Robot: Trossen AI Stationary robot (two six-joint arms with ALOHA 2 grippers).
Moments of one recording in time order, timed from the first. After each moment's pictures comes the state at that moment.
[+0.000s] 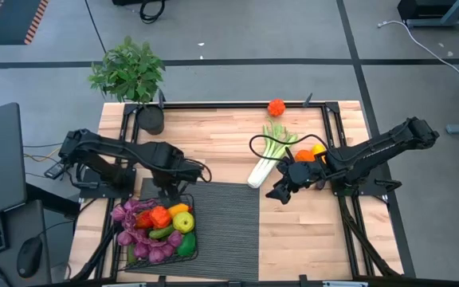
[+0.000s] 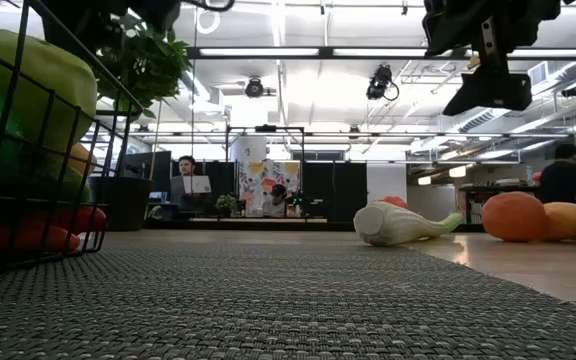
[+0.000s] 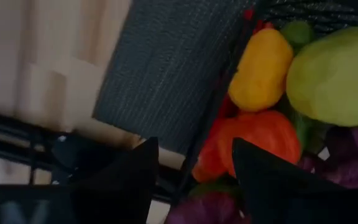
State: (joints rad) left arm -0.18 1.55 1.43 -1.56 0.10 -0.56; right arm 0.28 1.15 0.78 -0.40 0.08 1.07
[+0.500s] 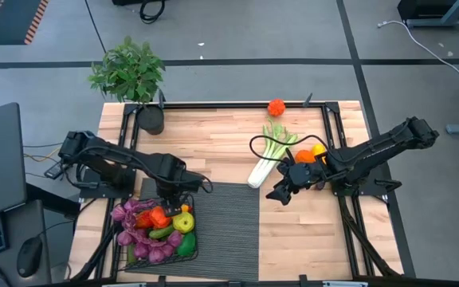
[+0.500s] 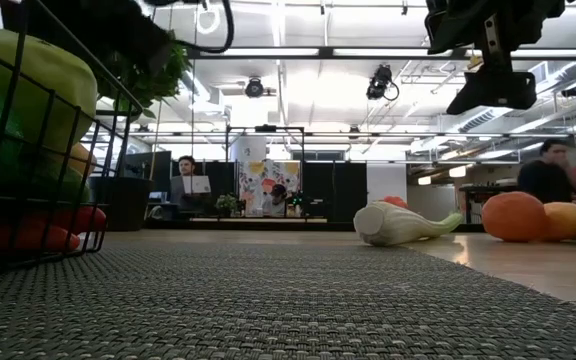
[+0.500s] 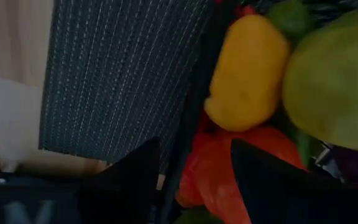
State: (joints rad) left arm -0.20 1.55 1.20 -1.29 0.21 -0.51; right arm 0.29 1.15 0.78 -0.40 0.09 1.10
